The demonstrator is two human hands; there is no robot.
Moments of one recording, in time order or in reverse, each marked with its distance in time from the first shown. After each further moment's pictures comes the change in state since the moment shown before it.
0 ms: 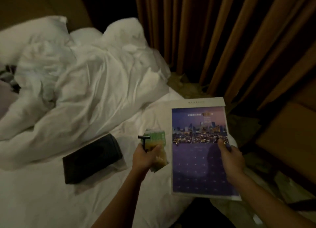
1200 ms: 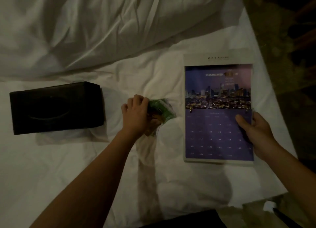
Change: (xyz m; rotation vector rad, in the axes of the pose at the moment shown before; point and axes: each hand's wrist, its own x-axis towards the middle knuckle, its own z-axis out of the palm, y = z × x) left_hand 0.241 -0.094 0.029 1.055 0.077 -0.046; right_hand 0.287 0.036 0.167 -0.263 -0.508 0.080
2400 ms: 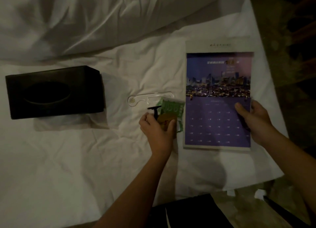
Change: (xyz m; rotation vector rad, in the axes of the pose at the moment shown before) left_hand -0.079 0.073 0.057 -0.829 0.307 -0.417; right_hand -0.001 -0.002 -0.001 0.039 -0.012 -0.023
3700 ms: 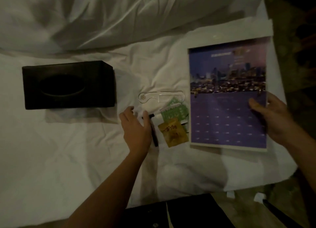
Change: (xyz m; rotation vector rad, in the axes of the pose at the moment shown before) left_hand 0.034 -0.037 -0.063 0.130 0.124 -0.070; right_hand -0.031 -0.052 -0.001 0.103 -0.221 -0.105
